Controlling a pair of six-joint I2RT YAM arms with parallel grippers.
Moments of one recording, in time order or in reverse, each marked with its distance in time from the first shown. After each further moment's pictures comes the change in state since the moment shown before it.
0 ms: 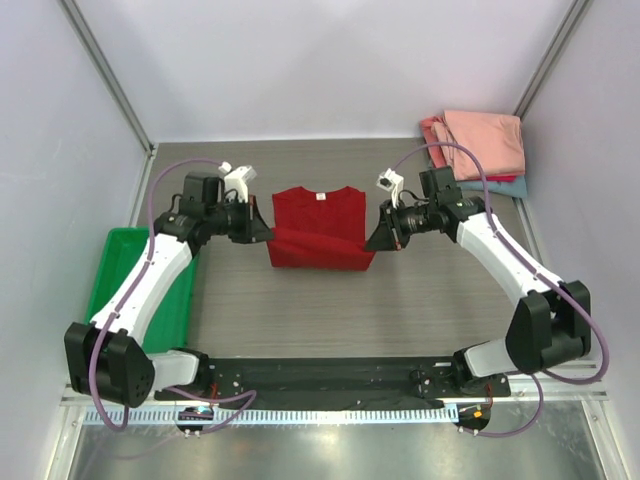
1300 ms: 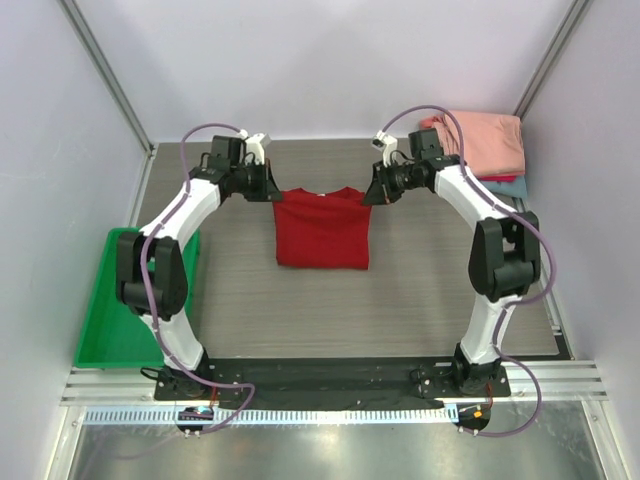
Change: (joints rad) left arm 0.024 0.486 0.325 0.127 -0.061 0.035; right arm -0.068 0.427 0.396 0.054 0.129 -0.038
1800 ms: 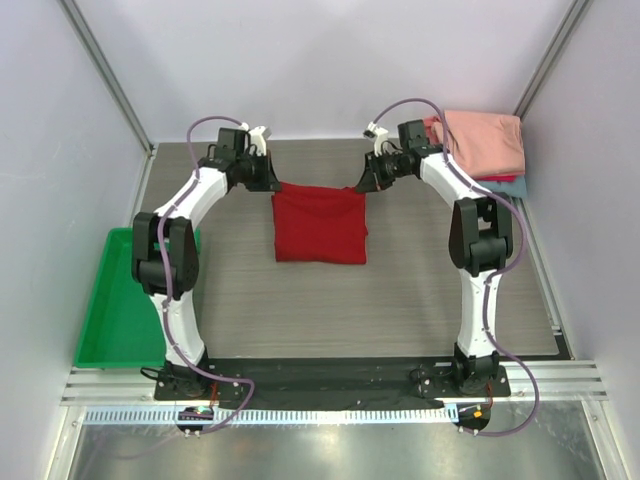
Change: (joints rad) left arm 0.018 0.196 0.166 0.018 -0.069 0.006; right arm -0.004 0.313 0.290 0.000 0.026 -0.002
